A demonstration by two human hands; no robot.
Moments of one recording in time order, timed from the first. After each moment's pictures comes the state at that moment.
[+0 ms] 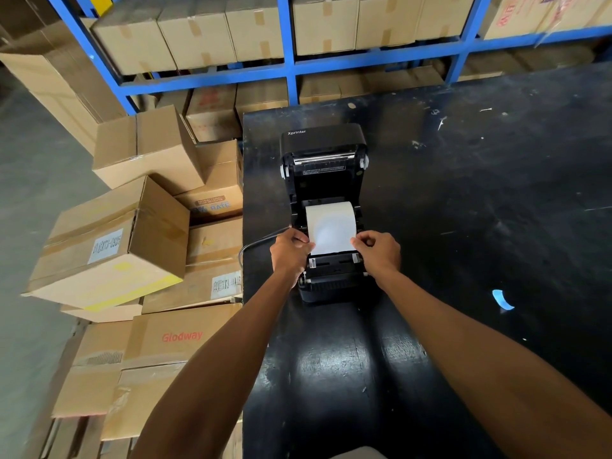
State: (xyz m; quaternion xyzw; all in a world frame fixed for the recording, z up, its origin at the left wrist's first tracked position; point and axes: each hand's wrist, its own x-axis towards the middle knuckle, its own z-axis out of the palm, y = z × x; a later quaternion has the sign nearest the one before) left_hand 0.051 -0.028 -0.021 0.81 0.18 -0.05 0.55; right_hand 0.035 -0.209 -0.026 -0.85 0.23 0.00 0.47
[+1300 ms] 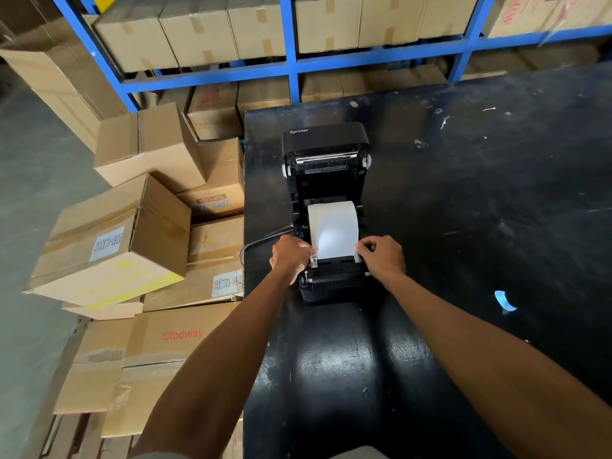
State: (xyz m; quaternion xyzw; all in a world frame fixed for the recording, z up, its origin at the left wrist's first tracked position) left_hand 0.054 -0.027 -0.013 0.86 0.18 -0.15 0.46; right_hand 0.033 -0.219 -0.032 -0.90 0.18 0.03 0.39
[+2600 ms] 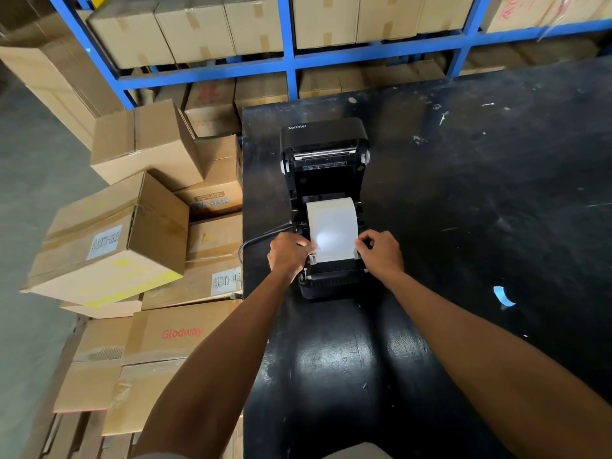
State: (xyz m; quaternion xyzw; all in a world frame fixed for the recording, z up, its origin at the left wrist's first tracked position) left_hand 0.049 -0.023 -0.022 0.88 0.14 -0.09 0.44; right_hand 0.030 -0.217 -0.030 -0.91 0.16 0.04 0.39
